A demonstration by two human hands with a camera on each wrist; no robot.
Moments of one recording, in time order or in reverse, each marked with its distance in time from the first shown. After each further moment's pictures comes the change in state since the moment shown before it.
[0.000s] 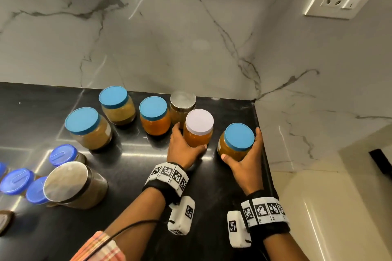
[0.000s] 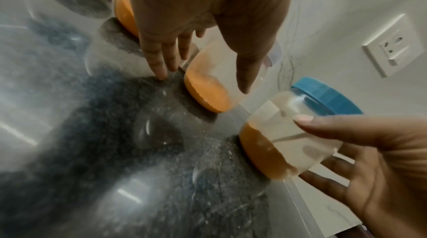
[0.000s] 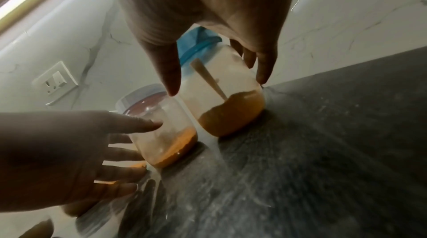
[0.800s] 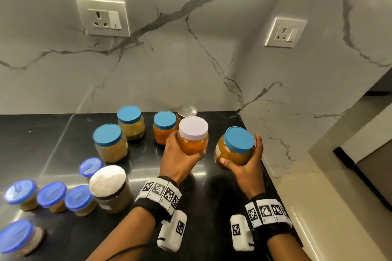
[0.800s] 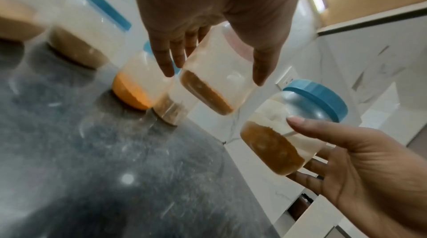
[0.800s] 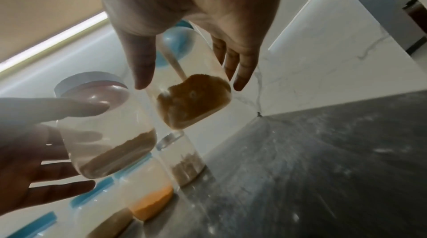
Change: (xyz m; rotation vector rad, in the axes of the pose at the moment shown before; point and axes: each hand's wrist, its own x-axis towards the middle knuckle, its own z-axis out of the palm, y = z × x) left_hand -0.076 0.000 -0.093 -0.136 -0.071 0.367; right_hand -0.101 -0.054 0.008 0.165 0.122 -0.152
